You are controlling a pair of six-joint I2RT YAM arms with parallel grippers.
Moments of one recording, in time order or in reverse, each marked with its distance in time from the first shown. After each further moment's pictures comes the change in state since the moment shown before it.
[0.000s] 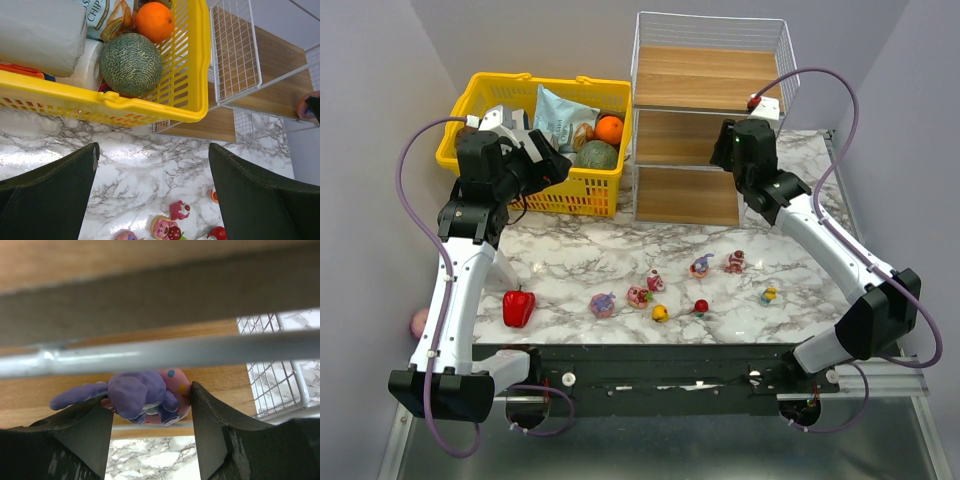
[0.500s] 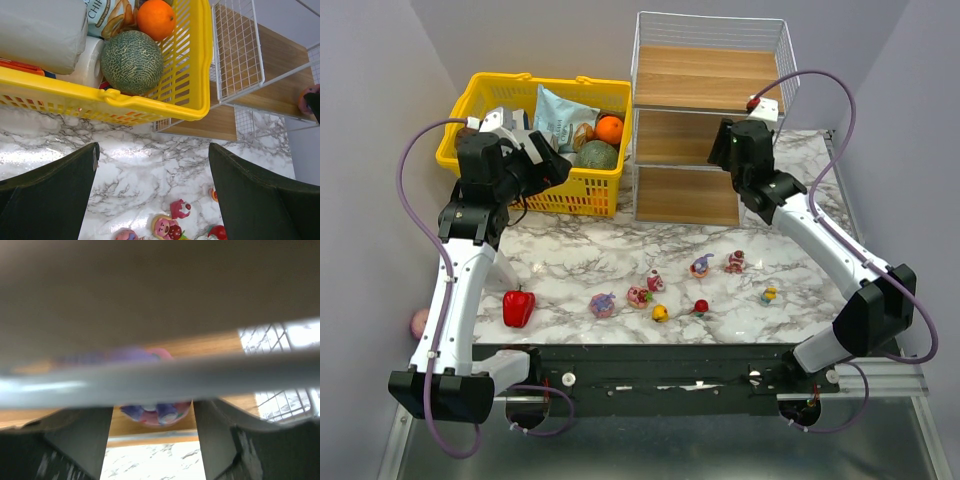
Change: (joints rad) left arm 0.000 -0.004 -0.010 0.001 0.000 0.000; right arm -0.005 0.024 -0.009 0.053 0.024 0.012
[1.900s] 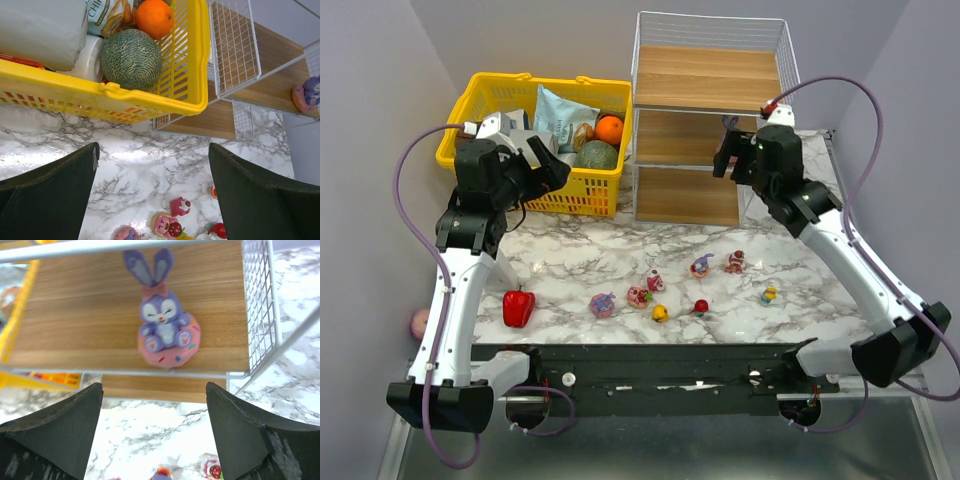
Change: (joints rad) left arm 0.000 -0.046 -0.032 0.002 0.000 0.000; right arm -0.014 -0.161 -0.006 -0.221 -0.190 0.016
